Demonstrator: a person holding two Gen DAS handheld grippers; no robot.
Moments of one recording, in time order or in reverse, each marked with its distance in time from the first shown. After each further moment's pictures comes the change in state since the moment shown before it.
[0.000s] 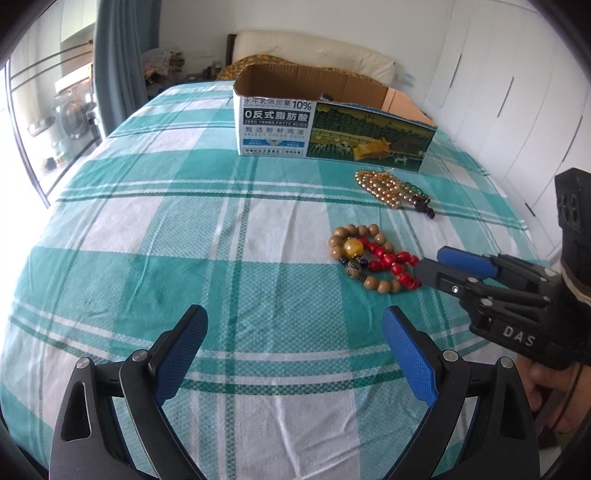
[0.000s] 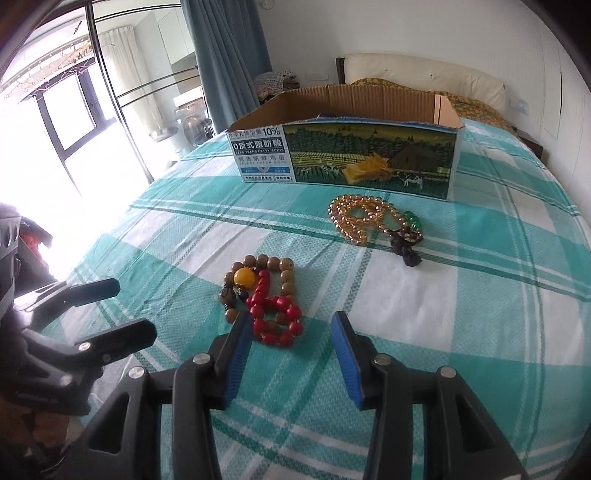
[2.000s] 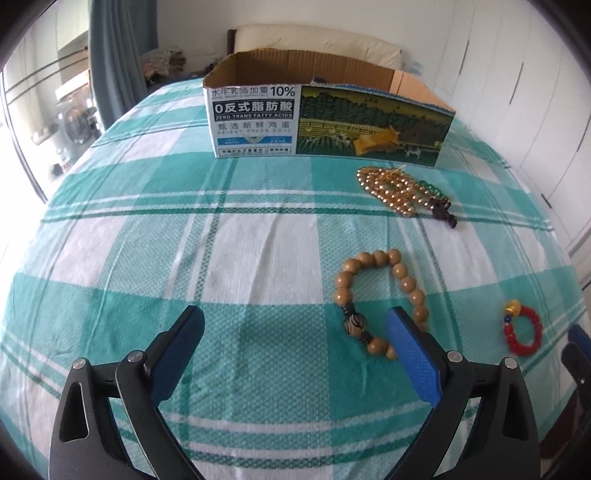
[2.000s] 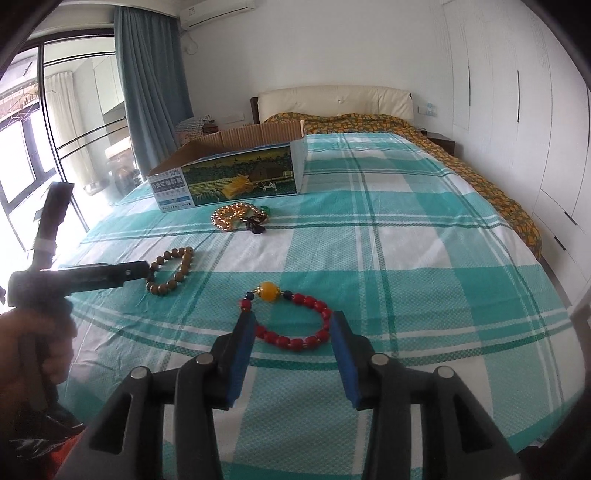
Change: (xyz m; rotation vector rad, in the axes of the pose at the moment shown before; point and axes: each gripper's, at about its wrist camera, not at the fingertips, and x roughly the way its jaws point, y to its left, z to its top) left arm 0.058 -0.033 0.025 0.038 0.036 0.092; right arm -0.109 -0.051 -0.084 0.167 -0.182 -0.273
